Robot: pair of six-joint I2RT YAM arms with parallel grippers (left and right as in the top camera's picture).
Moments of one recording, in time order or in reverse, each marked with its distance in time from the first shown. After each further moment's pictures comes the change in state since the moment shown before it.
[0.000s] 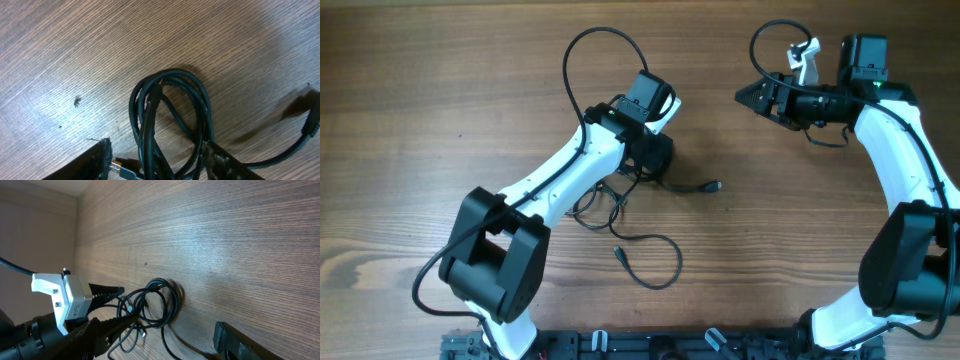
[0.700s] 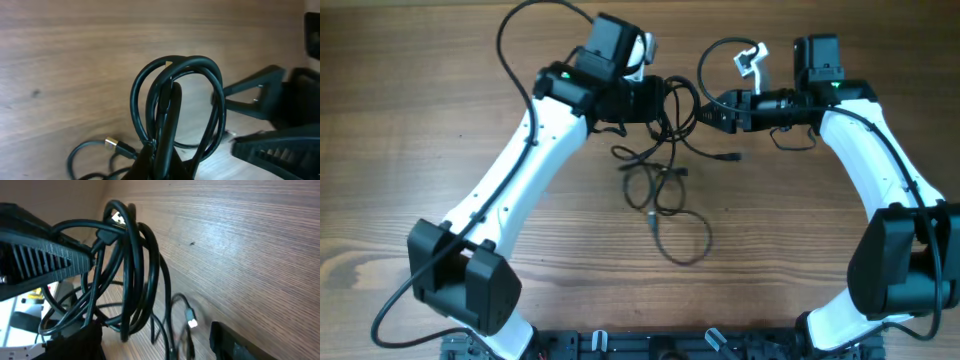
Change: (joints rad) left arm 0.117 -0.092 0.265 -0.180 0.374 -0.495; right arm 0.163 0.000 0.000 -0.013 -0.105 -0.226
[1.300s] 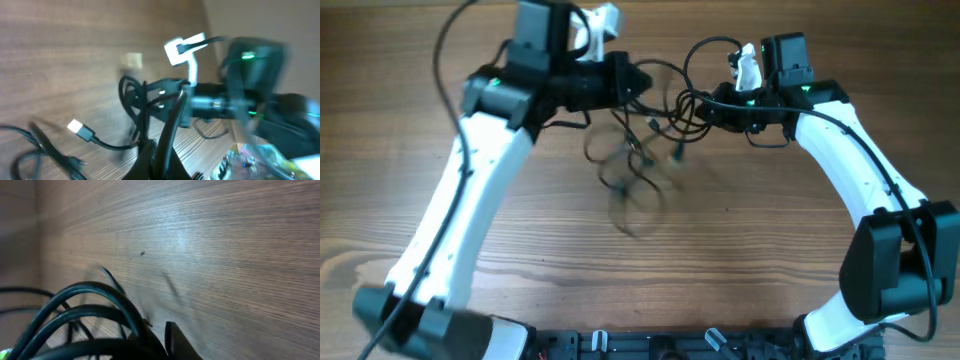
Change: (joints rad) left arm 0.146 -0.187 0.000 0.034 0.306 -0.035; right arm 0.115 0.004 0.003 0.074 0.384 0.444
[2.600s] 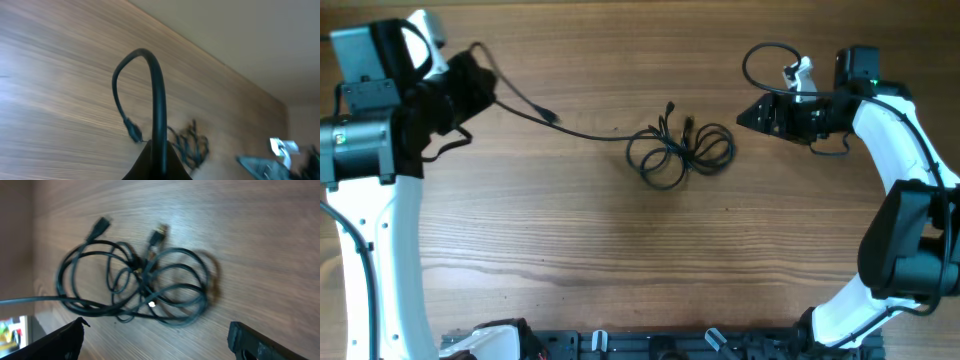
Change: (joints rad) left arm 0.411 -0.213 0.004 -0.239 -0.286 0.021; right arm -0.299 0.073 0.008 -0.210 -0.182 -0.477
